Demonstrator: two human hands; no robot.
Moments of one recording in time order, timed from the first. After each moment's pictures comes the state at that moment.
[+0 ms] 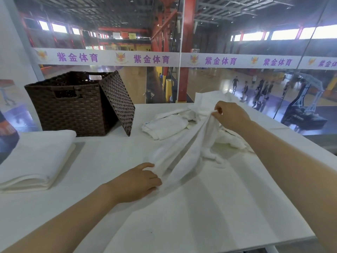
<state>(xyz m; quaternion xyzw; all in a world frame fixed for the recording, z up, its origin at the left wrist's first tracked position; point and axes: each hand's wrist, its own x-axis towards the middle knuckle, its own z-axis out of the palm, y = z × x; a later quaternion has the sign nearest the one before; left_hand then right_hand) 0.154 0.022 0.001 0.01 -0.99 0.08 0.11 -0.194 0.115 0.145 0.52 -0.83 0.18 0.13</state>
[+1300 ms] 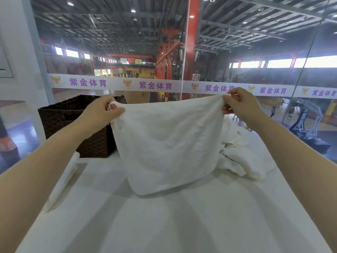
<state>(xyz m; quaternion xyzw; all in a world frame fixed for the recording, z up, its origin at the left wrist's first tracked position) 0.181 -0.052 0.228 0.36 -0.81 -0.20 0.41 -0.181 0.129 0.256 0.46 -0.67 0.58 -0.01</state>
